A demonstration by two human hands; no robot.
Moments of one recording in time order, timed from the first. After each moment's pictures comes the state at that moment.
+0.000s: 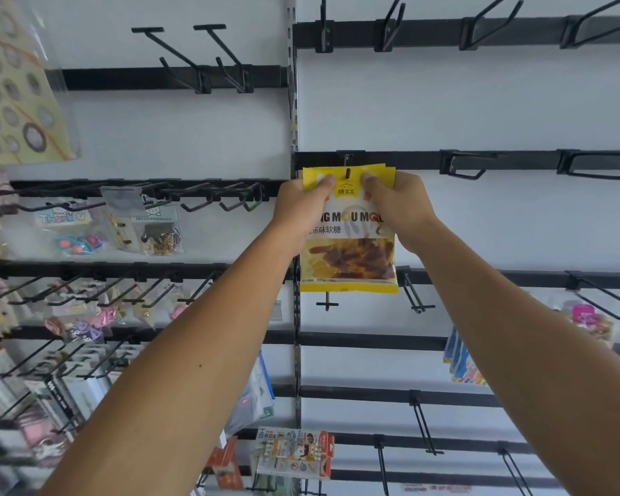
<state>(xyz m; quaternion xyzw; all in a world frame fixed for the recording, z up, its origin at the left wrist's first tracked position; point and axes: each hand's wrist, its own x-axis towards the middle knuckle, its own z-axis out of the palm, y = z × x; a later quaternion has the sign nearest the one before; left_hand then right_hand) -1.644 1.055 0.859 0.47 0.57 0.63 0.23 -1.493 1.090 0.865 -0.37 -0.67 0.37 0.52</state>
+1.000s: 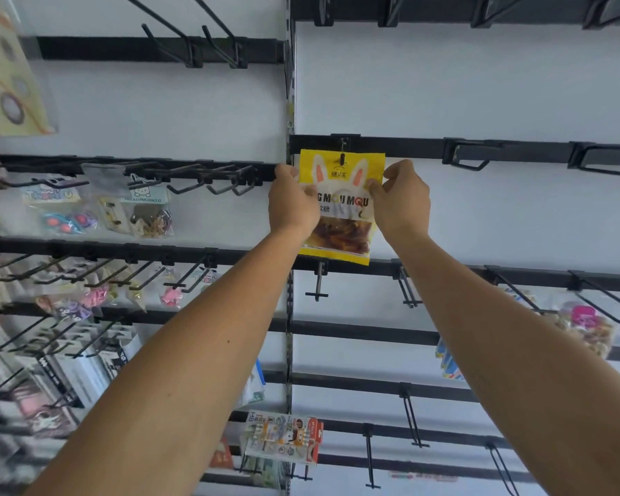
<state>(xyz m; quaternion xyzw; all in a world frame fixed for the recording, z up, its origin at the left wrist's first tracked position) -1.642 1.082 0.835 0.46 0.67 0.58 0.03 -1.497 1.133 0.838 -0.48 -0.68 0.15 0.54</state>
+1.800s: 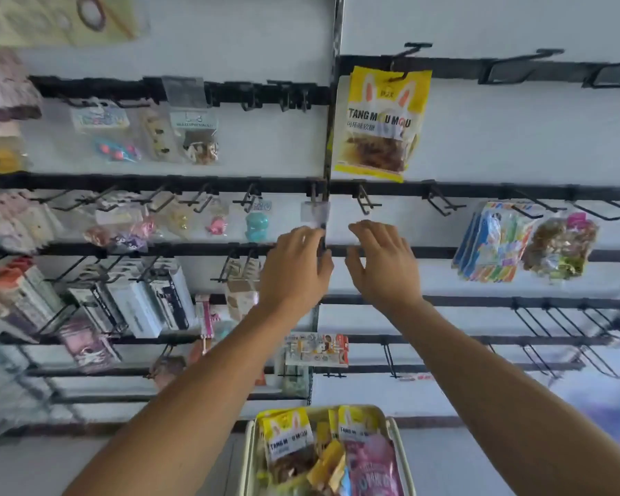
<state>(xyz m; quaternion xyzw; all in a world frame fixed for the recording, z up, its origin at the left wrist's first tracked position) -1.697 0.891 0.671 0.67 0.65 0.35 -0.11 -1.542 0.951 0.664 -0.41 -0.81 -0.12 0.40</state>
